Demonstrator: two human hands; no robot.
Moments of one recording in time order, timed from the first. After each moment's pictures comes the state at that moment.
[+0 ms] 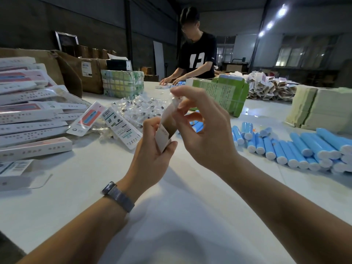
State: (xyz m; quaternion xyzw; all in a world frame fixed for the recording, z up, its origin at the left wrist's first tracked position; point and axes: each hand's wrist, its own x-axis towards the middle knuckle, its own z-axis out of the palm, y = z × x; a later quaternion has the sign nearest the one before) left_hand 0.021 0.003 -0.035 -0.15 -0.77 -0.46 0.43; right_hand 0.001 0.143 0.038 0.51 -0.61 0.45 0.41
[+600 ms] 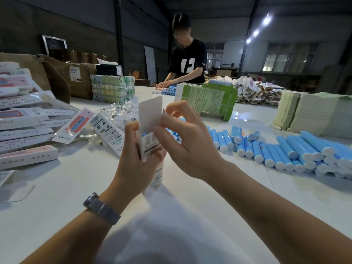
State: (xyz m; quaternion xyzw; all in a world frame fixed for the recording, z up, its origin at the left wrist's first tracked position) left_hand 0.031 0.008 -0.026 -0.17 -0.69 -0.57 0.41; right_hand -0.001 0.145 0.030 0.47 -0.73 0.35 0.35
